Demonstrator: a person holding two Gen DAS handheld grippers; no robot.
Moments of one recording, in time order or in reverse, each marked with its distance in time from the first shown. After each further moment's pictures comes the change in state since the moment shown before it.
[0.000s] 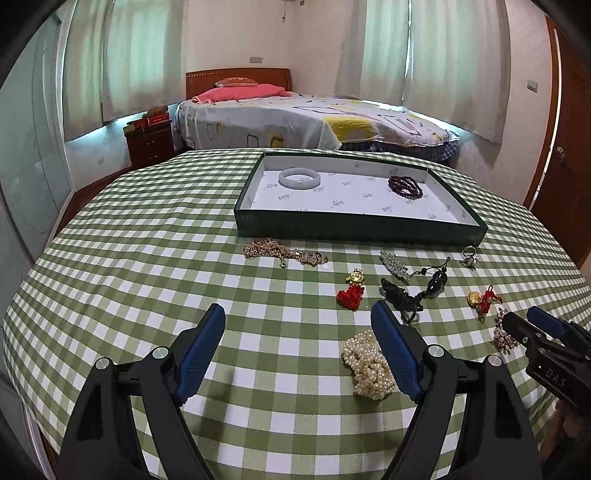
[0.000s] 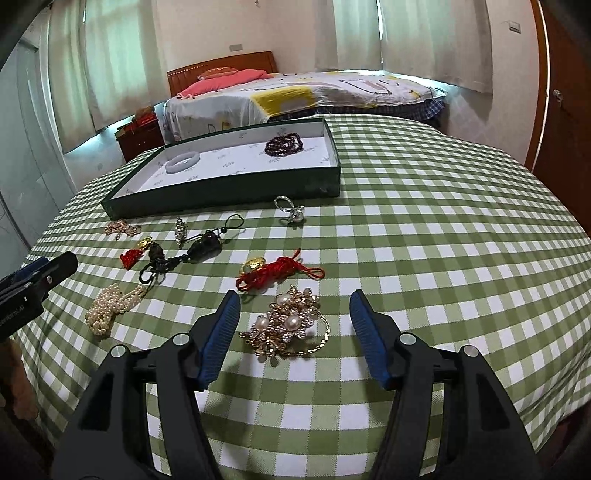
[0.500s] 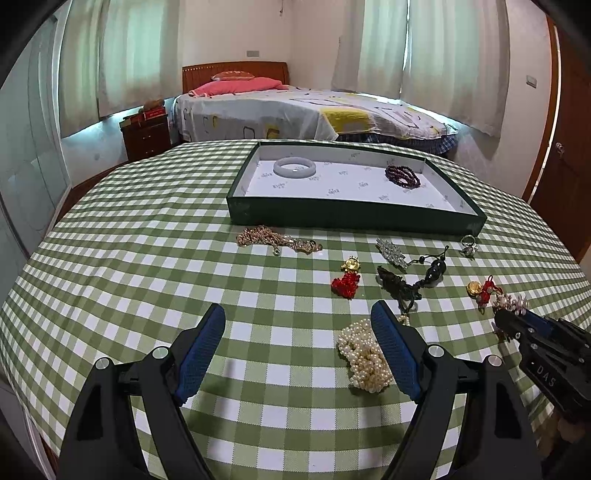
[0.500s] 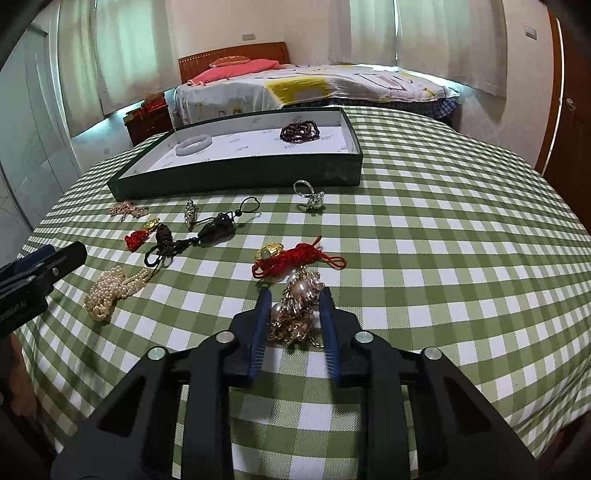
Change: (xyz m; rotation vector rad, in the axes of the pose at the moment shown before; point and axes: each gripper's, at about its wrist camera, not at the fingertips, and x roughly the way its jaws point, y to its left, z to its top) left arm 0.006 -0.004 -0.004 0.000 0.030 -0.012; right arm 0.005 0.013 -0.004 -0.059 0.016 0.029
